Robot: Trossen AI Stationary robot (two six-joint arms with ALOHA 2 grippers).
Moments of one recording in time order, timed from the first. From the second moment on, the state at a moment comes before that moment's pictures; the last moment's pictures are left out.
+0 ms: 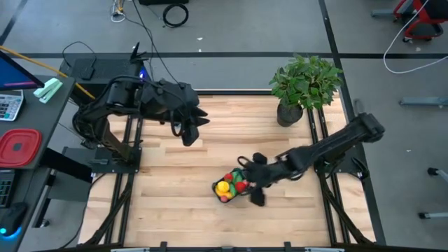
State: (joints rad) left arm -0.07 1.65 2.32 -1.31 -0.25 -0.35; right arm 0.40 1.54 1.21 -0.56 0.14 0.58
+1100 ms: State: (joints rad) left arm -0.45 0.95 1.52 -1.22 -0.70 -0.59; right arm 0.69 0.59 0.67 -0.40 0.52 0.52
